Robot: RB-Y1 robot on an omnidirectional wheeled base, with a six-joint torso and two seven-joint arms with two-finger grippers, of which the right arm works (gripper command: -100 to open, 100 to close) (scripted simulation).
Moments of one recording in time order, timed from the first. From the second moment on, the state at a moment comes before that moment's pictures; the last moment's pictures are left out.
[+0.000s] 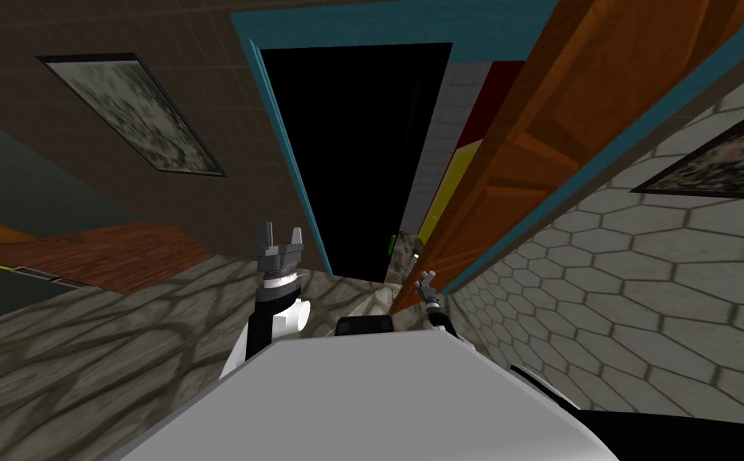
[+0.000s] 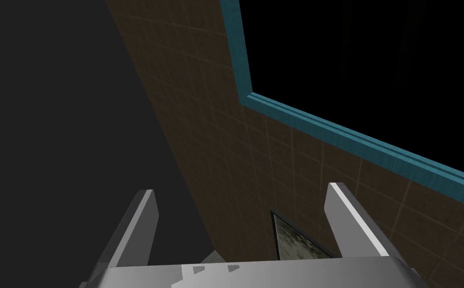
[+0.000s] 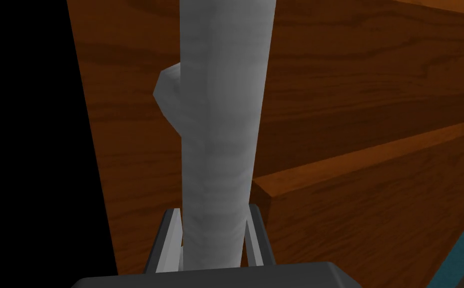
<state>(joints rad) 0.08 -0.50 0.57 -0.76 -0.92 -0.93 -1.44</state>
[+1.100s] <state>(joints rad) -0.07 -0.51 0.70 -0.73 -0.89 -0.97 -1.52</state>
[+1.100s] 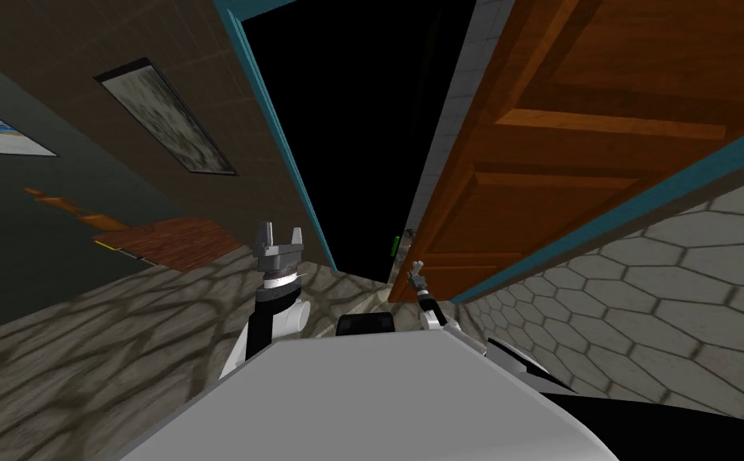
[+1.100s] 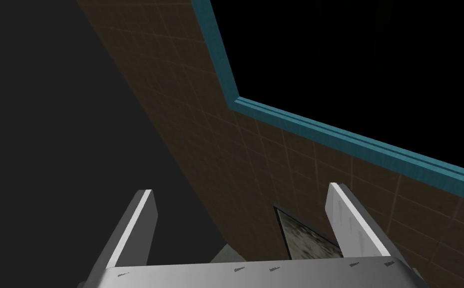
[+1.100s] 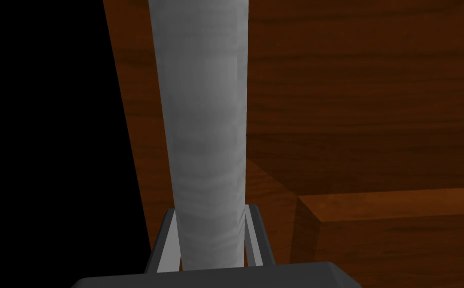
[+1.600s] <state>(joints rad) -0.03 -0.57 0.76 -0.73 -0.89 -1.03 -1.59</state>
